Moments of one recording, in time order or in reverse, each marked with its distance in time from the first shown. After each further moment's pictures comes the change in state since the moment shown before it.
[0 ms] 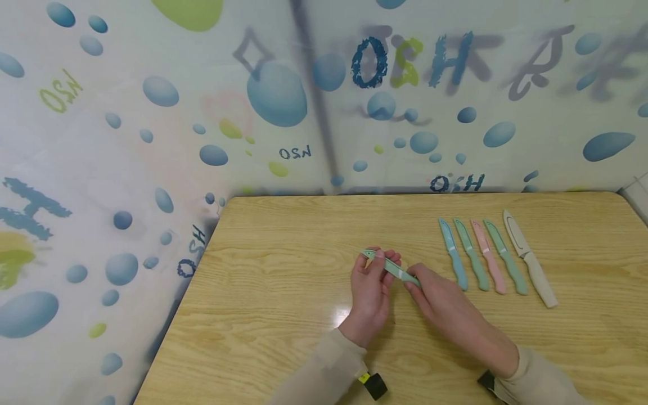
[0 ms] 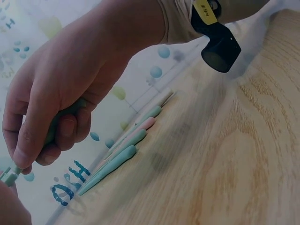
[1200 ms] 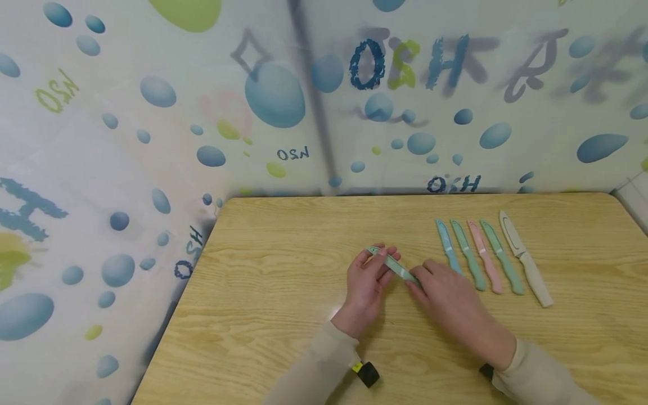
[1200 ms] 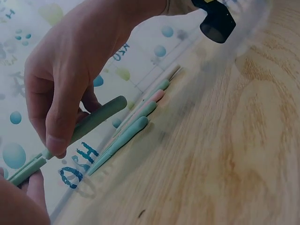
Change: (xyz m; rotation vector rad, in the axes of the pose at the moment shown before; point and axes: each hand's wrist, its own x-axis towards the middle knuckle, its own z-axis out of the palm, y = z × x) left_hand 0.013 0.007 -0.009 0.126 -0.071 -0.128; right_hand 0.004 0.010 -0.005 -0.297 0.061 -0.053
